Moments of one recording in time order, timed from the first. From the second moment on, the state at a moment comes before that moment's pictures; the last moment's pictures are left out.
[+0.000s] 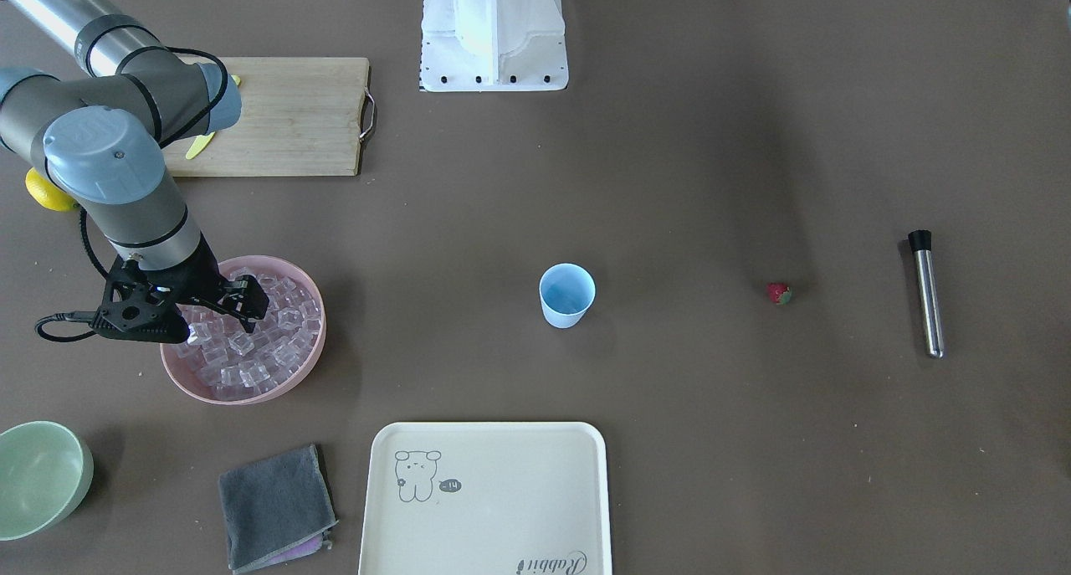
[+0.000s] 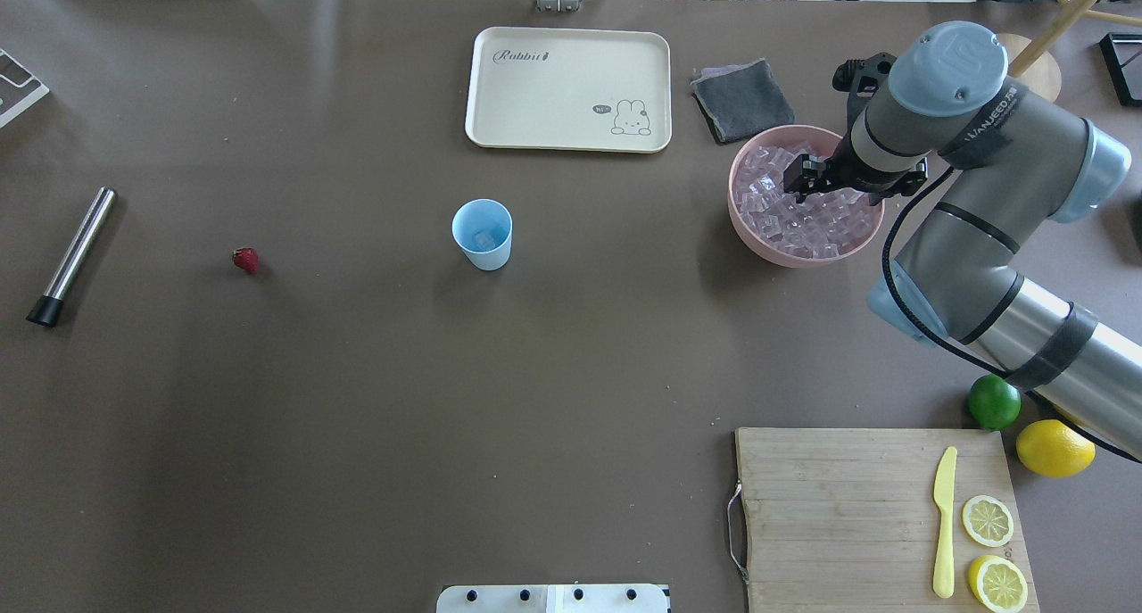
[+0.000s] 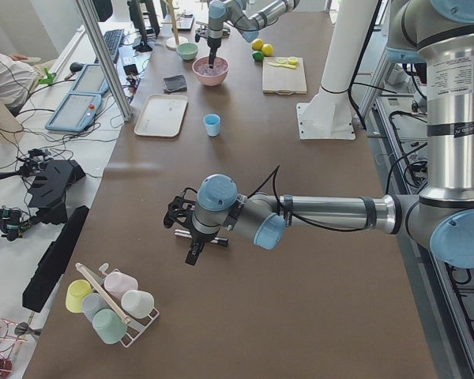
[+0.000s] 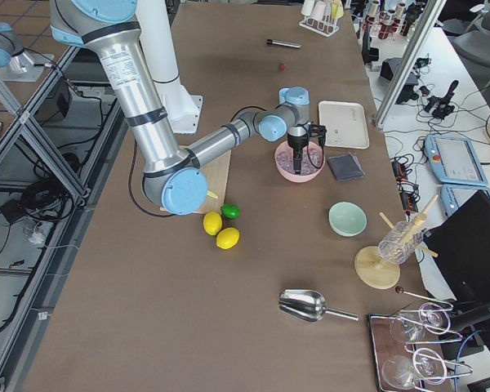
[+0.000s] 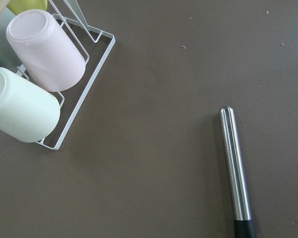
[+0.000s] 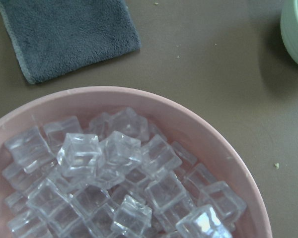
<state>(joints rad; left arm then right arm) -1.51 -1.45 -1.68 -2.05 -2.33 -0.12 0.85 -1.16 1.63 -1.45 1.93 0.98</state>
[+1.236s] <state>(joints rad) -1.50 -1.46 -1.67 -2.06 -2.33 -0.12 0.85 -1.16 1.63 -1.45 1.89 0.96</state>
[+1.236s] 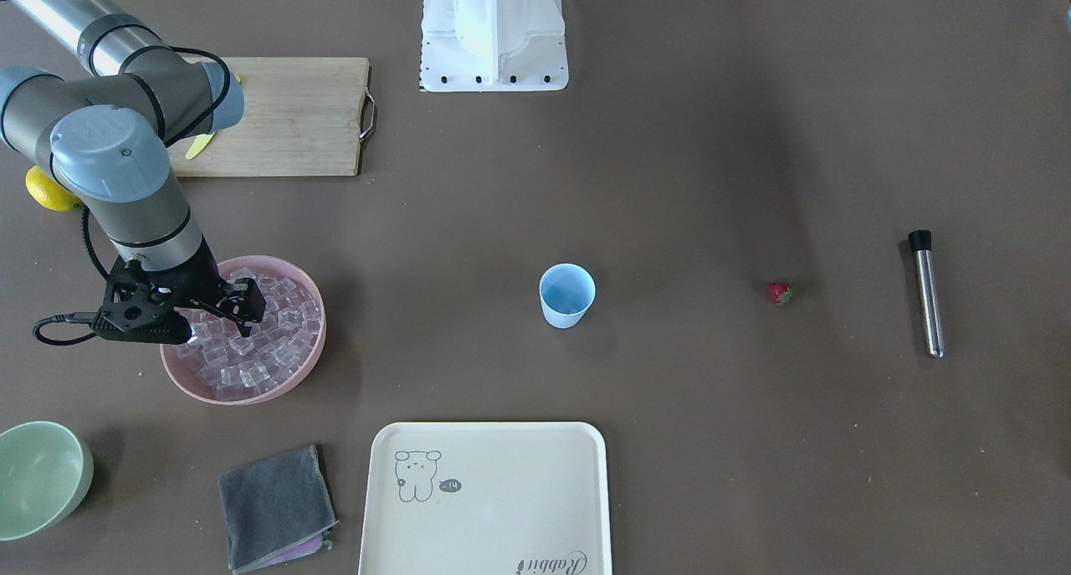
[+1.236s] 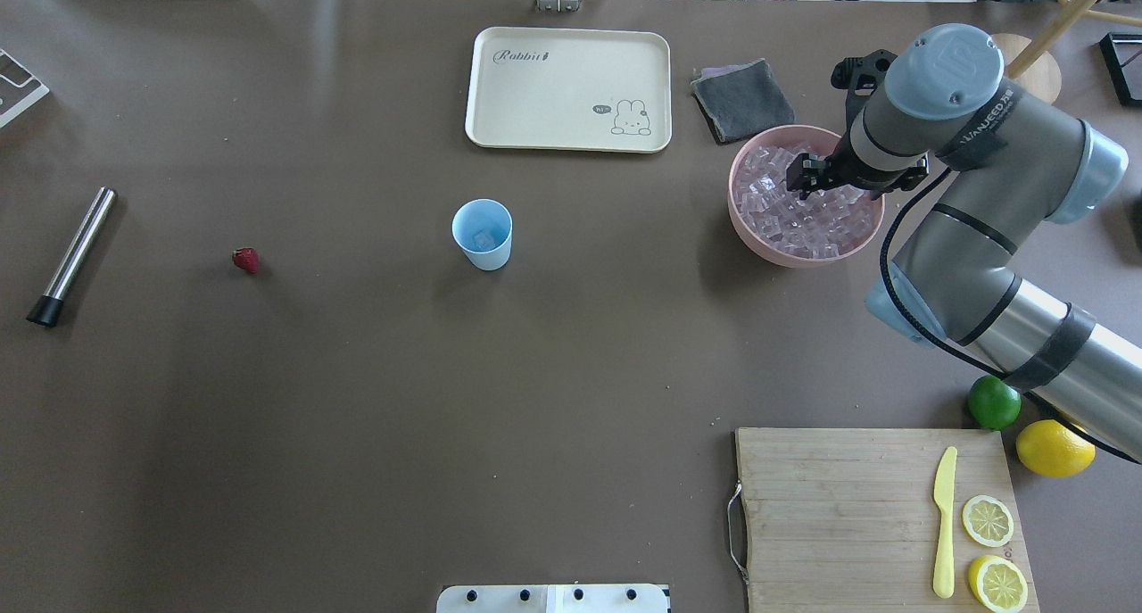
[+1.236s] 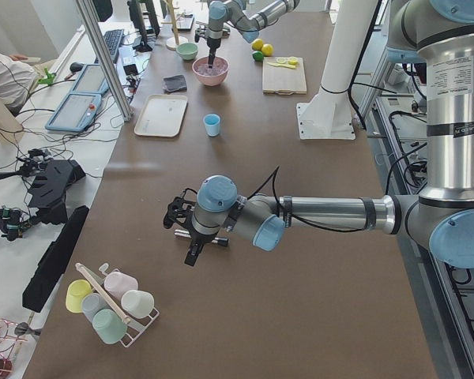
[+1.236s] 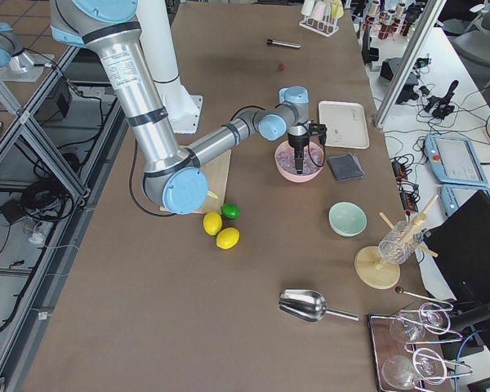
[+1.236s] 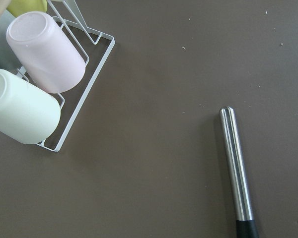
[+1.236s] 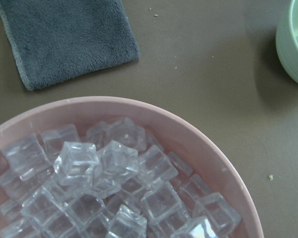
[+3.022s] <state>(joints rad) -1.48 -1.46 -1.62 -2.12 -2.32 -0.12 0.85 -1.16 1.64 -1.45 1.86 0.92</state>
